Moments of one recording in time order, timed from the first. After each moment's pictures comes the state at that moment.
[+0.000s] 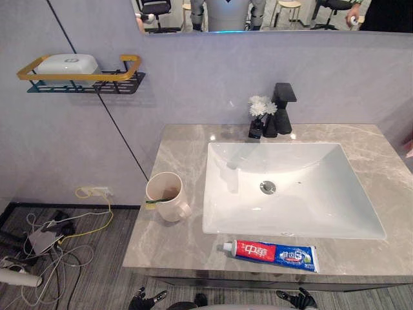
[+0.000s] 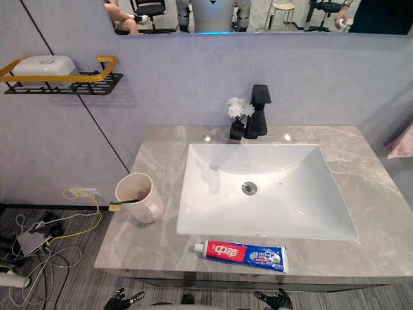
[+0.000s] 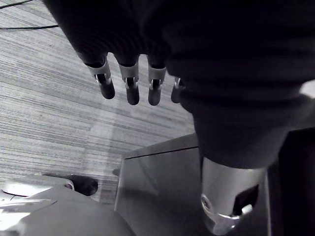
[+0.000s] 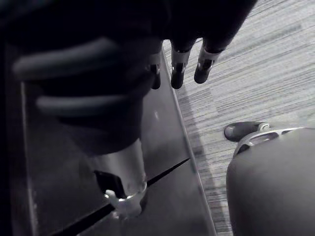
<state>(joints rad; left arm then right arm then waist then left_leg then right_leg) 0.19 0.12 0.13 1.05 -0.04 -0.15 0.09 0.10 -0.06 -0.33 1.08 0.07 -0.07 -0.13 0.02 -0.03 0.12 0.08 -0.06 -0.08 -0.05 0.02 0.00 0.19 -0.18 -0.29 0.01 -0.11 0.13</state>
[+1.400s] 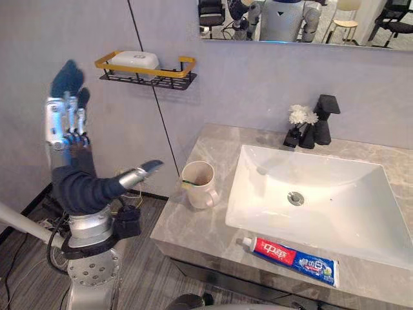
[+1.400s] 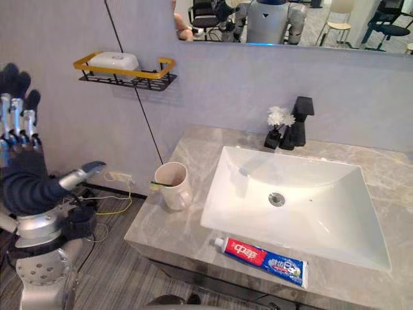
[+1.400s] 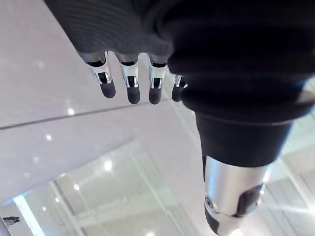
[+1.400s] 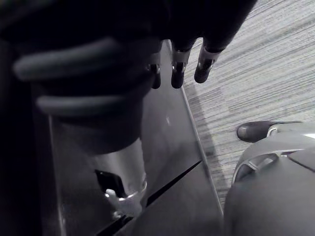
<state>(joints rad) 0.12 0.33 -0.03 -0.79 0.22 -0.32 0.26 0.22 -0.07 -0.38 1.00 0.12 -0.09 -0.10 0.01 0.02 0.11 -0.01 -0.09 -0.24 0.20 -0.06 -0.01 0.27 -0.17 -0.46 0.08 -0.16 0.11</state>
